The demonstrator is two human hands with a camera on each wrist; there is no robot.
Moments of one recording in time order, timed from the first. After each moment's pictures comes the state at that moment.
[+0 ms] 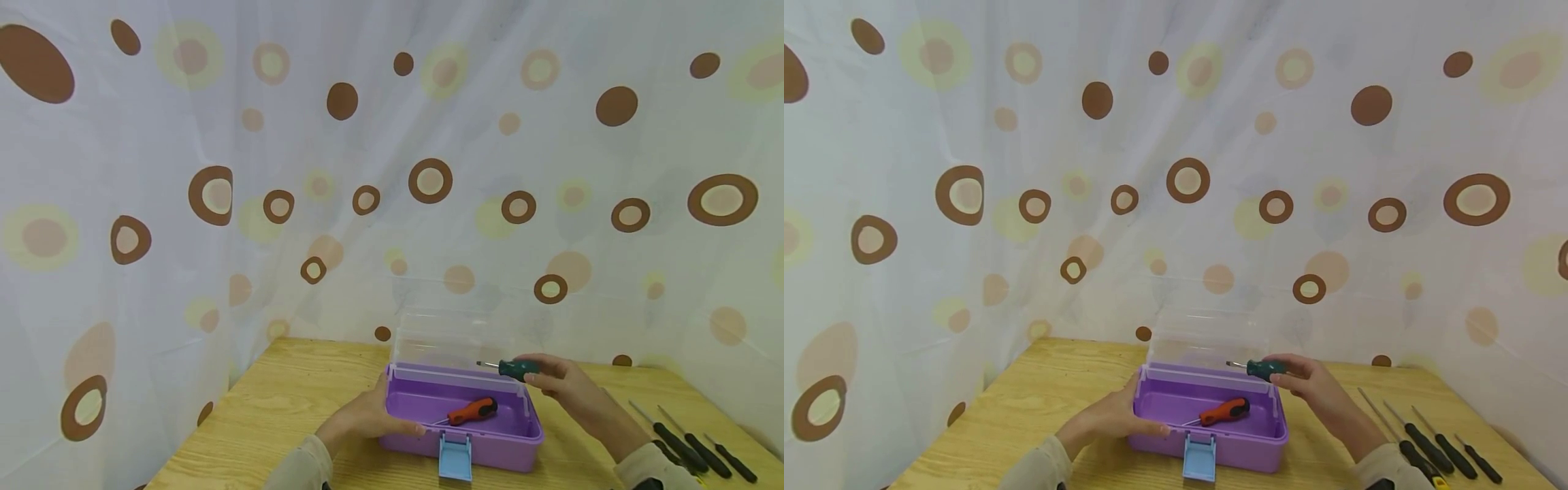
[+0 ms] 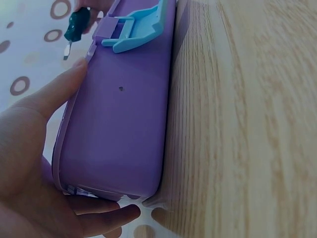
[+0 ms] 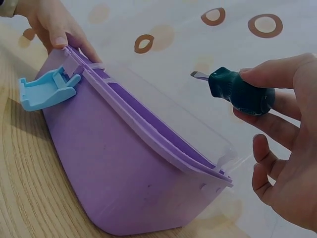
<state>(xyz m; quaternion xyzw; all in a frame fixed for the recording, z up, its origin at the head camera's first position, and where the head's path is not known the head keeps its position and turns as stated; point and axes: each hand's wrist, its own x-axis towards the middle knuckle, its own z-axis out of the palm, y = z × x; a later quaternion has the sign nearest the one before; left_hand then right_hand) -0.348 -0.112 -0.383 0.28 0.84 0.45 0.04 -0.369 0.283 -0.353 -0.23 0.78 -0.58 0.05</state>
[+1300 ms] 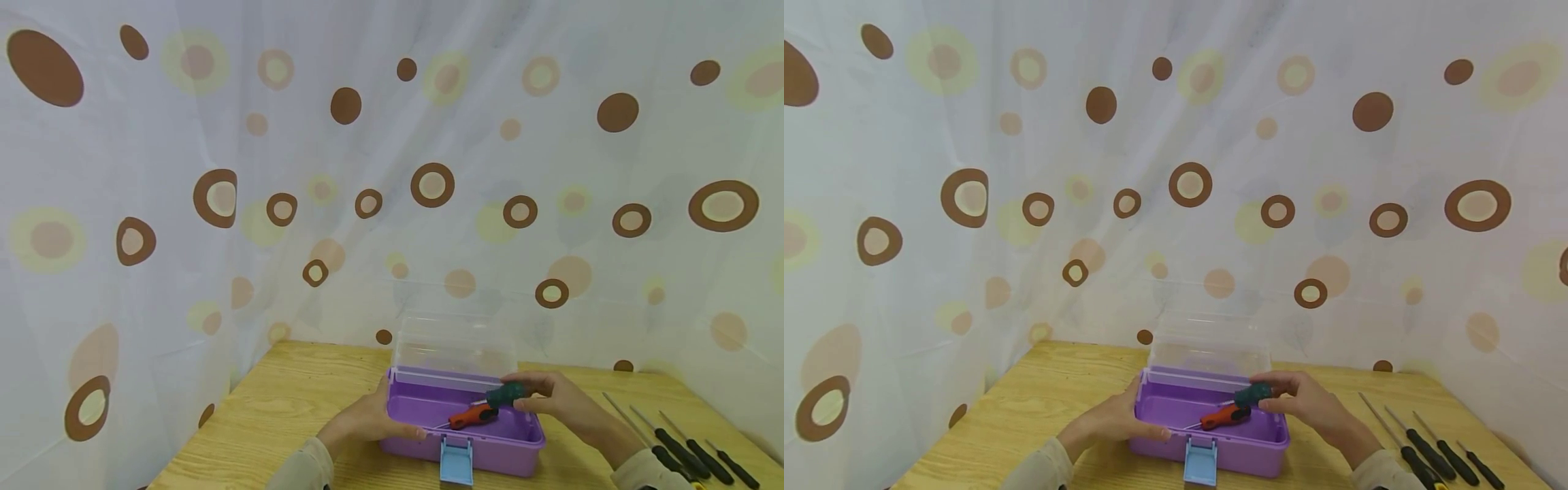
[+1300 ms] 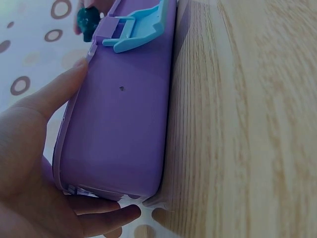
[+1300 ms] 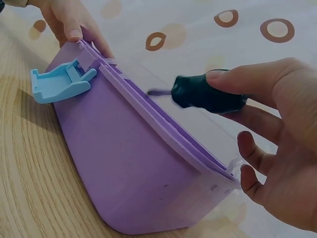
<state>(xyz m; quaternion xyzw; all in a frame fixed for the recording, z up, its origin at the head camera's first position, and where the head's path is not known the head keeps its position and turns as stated) -0.350 -0.113 -0.386 0.27 0.85 0.44 0.04 -0.368 0.271 -0.360 -0.32 0.77 -0.54 0.09</state>
